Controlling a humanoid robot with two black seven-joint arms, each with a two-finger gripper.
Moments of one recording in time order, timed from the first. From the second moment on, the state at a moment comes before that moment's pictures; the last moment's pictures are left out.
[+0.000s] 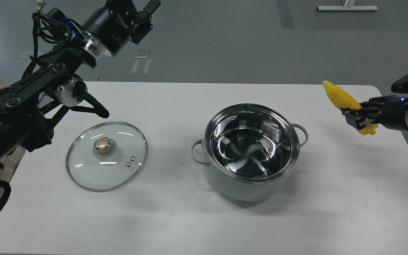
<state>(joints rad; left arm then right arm) -0.89 0.48 -0.75 -1.09 0.51 -0.19 -0.40 1.17 -0.81 0.05 0.95 -1.82 0.19 0.49</state>
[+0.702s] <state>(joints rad) -0.89 0.48 -0.74 -1.09 0.55 -0.20 -0.40 1.52 -0.54 -0.29 1.25 -1.81 0.30 0.49</state>
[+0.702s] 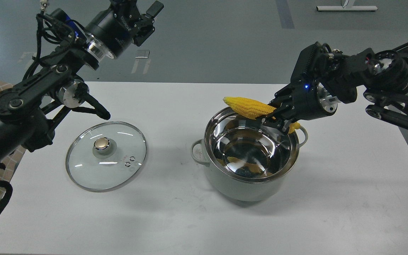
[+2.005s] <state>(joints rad) -0.88 0.48 -0.75 -1.07 0.55 -0.19 -0.40 1.46 -0.48 -0.14 1.05 -1.49 0.29 0.49</state>
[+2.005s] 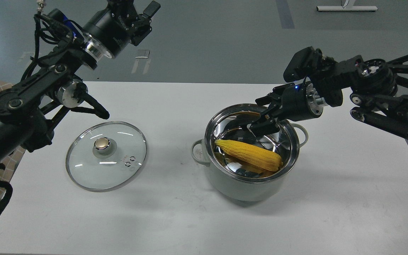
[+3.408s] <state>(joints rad) -0.76 0.29 -0.85 -0.74 0.35 -0.49 -0.31 0.90 -0.31 0.60 0.57 -0.26 0.29 0.49</state>
